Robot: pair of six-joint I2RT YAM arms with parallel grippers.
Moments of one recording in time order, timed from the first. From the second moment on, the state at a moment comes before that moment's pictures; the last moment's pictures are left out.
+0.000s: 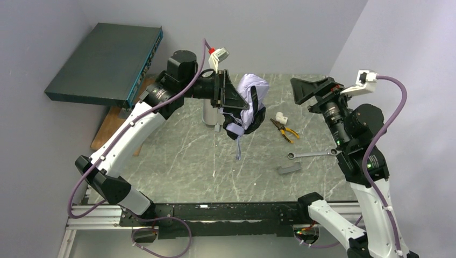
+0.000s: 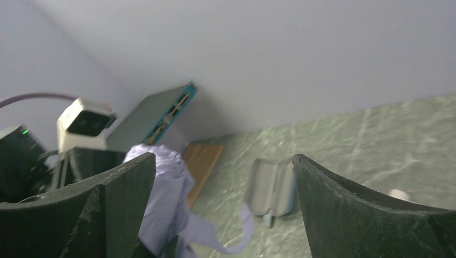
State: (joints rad) left arm -0.65 1.52 1.78 -0.50 0.84 -0.83; right arm 0.33 0.80 1.32 -0.38 0.13 0.56
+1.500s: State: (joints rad) left arm -0.62 1.35 1.68 -0.66 0.55 -0.76; right arm 0.39 1.03 1.25 -0.22 -0.24 0.92
